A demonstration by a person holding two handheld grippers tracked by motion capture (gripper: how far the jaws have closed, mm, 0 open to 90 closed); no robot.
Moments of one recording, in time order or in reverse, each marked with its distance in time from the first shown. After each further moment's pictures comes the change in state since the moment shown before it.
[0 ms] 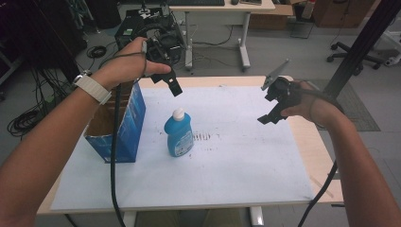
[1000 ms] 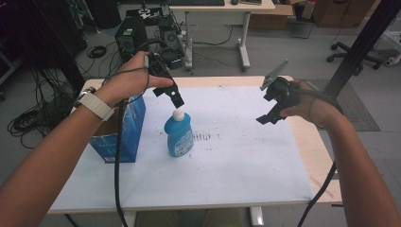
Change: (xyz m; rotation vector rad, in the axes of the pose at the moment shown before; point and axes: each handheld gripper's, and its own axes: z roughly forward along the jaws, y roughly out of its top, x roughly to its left) left arm -0.017 -0.012 0.021 0.016 -0.009 -0.064; right arm 0.003 0.003 0.000 -0.010 0.001 -0.005
